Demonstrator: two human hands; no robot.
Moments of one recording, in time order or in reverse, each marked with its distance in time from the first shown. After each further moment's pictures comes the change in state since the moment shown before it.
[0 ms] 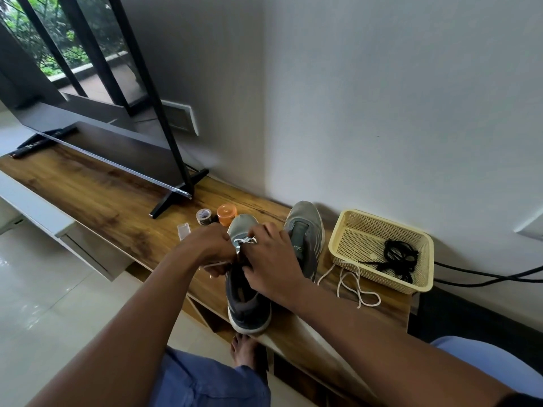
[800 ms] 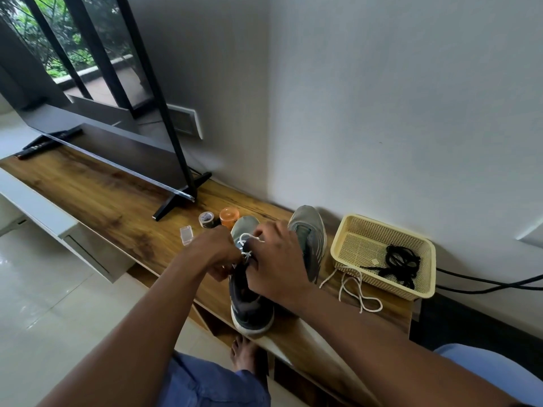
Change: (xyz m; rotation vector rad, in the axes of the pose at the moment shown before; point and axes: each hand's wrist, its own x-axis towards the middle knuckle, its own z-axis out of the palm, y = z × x) left_hand -0.003 0.005 0.004 0.003 0.037 -0.026; right_hand 0.001 0.000 -0.009 0.112 0.137 0.115
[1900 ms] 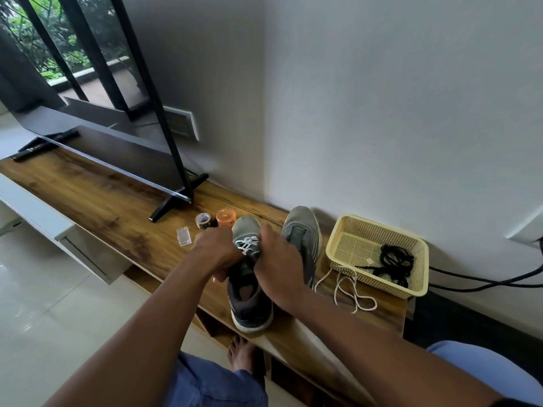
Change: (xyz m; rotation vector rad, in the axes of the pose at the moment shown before) left_hand -0.017 0.019 0.006 0.160 0.127 0.046; right_hand -0.003 0.000 0.001 0.122 -0.040 0.215
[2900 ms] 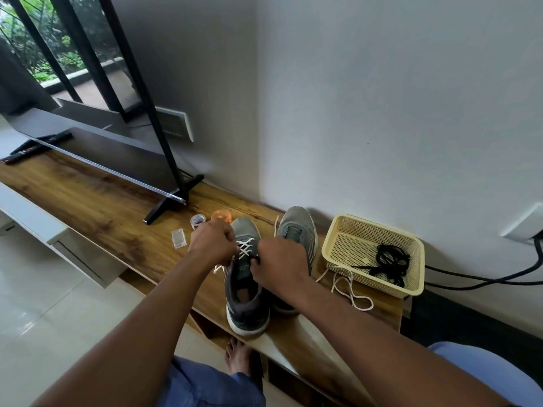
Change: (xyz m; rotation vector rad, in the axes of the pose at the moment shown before) left_hand 0.029 -0.014 0.015 -0.076 0.273 0.107; right_hand 0.011 0.009 -0.017 -0.235 -0.111 -0.071
